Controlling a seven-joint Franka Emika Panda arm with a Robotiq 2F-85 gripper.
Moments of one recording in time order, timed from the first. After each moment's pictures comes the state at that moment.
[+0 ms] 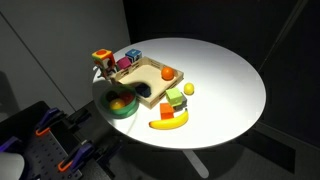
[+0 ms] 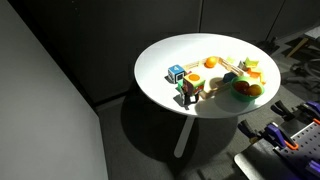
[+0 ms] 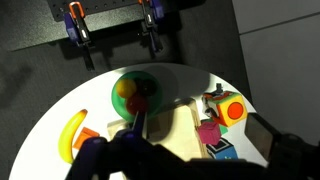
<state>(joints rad) -0.07 -0.46 -0.10 -2.24 0.21 1.61 0.12</state>
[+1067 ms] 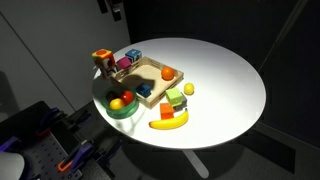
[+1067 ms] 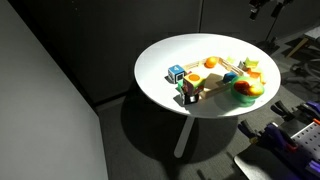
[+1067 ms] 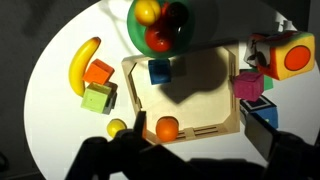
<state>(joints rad) -0.07 -0.30 0.01 -2.37 0.04 2.15 0.16</state>
